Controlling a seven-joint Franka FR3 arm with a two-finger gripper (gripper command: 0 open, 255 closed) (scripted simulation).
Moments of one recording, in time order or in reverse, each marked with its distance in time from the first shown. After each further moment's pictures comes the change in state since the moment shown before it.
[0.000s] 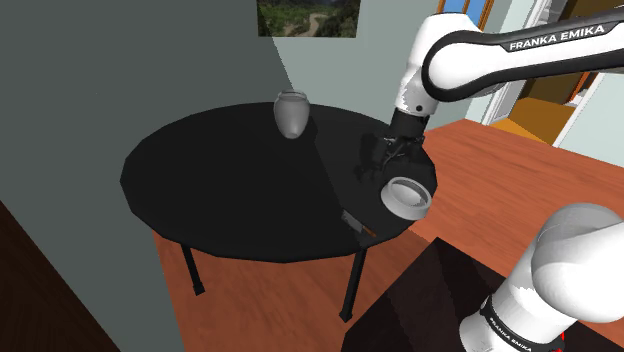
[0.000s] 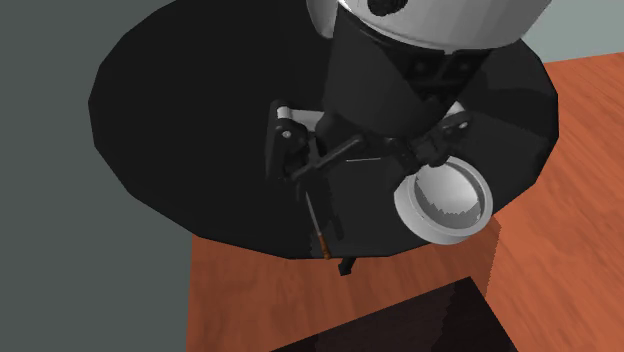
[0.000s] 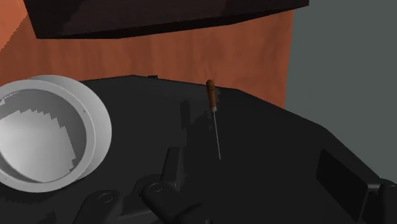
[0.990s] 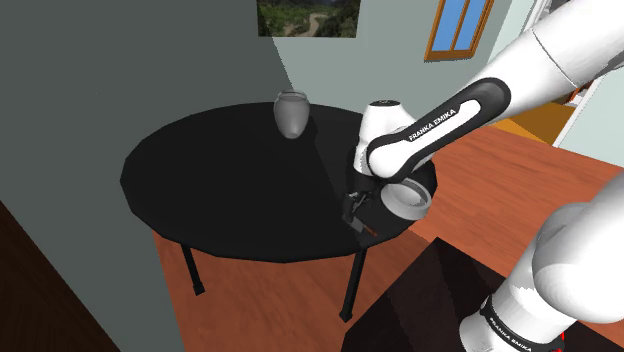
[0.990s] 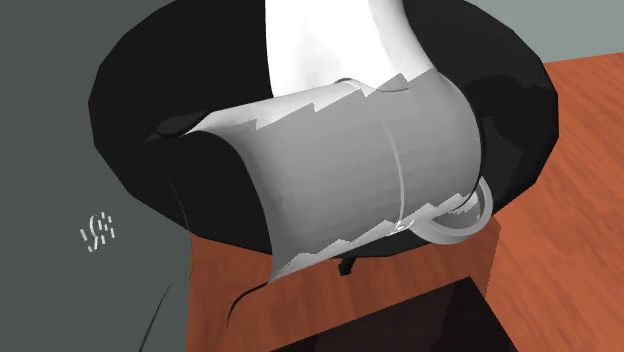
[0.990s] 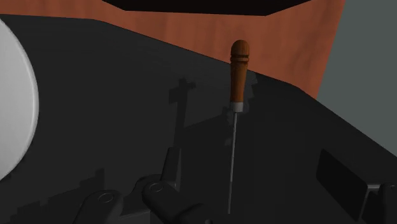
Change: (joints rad) arm 0.023 0.474 0.047 -0.075 -0.072 0.530 -0.069
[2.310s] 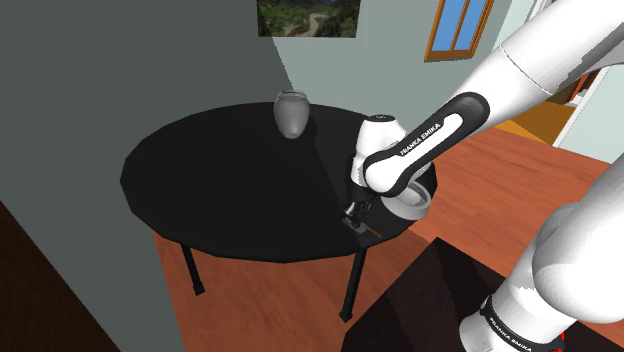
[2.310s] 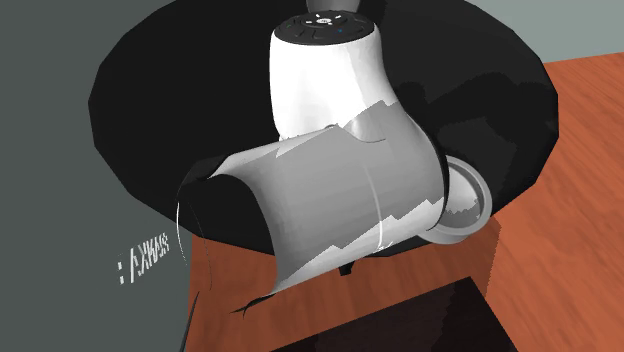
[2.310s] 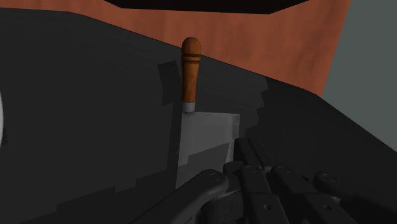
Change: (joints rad) arm 0.001 0.094 0.004 -0.016 -0.005 0.111 0.006
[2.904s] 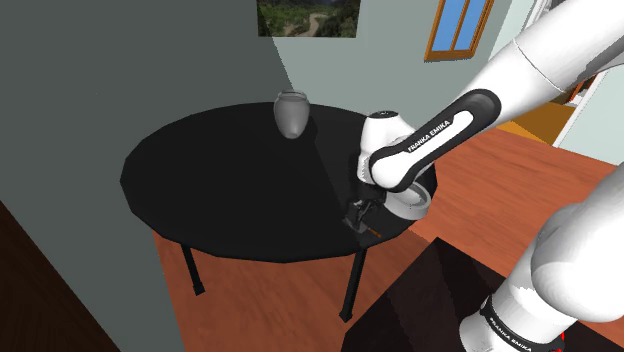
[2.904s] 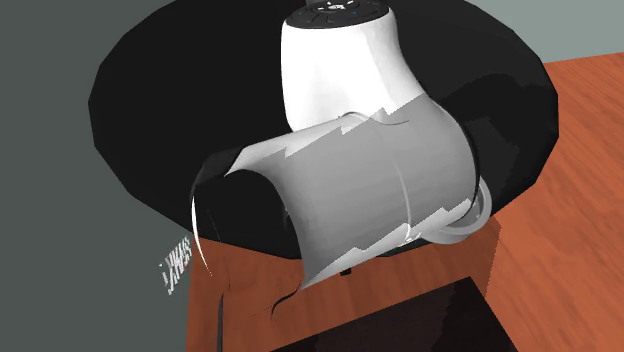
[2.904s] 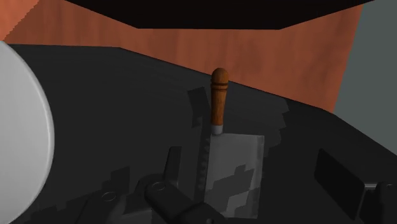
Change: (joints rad) arm -0.028 -0.044 -0.009 -0.008 -0.061 -0.091 0.038
